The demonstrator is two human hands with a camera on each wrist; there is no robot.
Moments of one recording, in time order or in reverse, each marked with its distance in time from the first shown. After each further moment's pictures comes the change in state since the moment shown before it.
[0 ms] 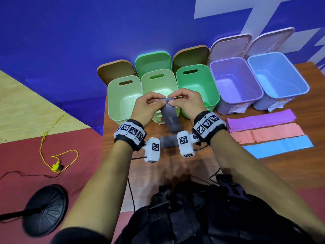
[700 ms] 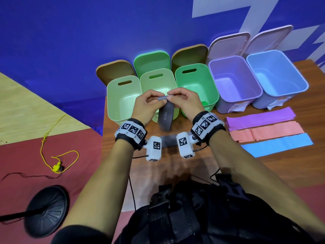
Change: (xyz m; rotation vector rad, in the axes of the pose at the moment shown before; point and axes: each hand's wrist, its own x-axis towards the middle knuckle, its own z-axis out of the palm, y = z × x) left_hand 0.000 0.003 0.004 0.001 0.012 0.046; right_hand 0.000 0.003 0.002 0.024 0.001 -0.002
